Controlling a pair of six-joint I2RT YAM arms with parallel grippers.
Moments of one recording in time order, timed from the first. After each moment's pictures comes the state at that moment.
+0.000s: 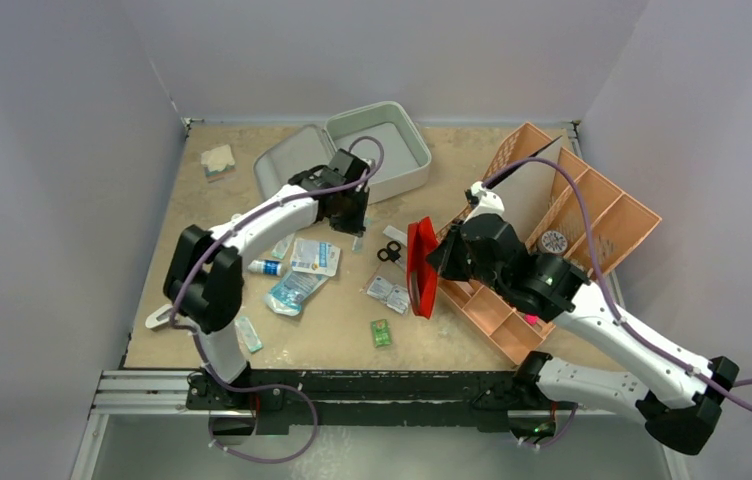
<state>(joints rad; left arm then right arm) -0.59 1.84 1.44 -0.66 0.04 -0.38 0.87 0.95 1.05 -0.72 0.26 0.82</state>
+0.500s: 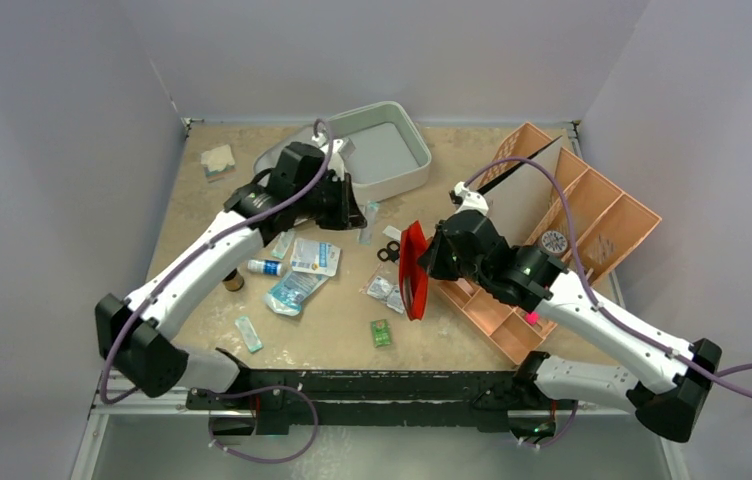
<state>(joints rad) -0.58 1.42 1.34 -0.64 0.24 -0.47 0.87 1.05 1.05 -0.70 0.24 0.84</state>
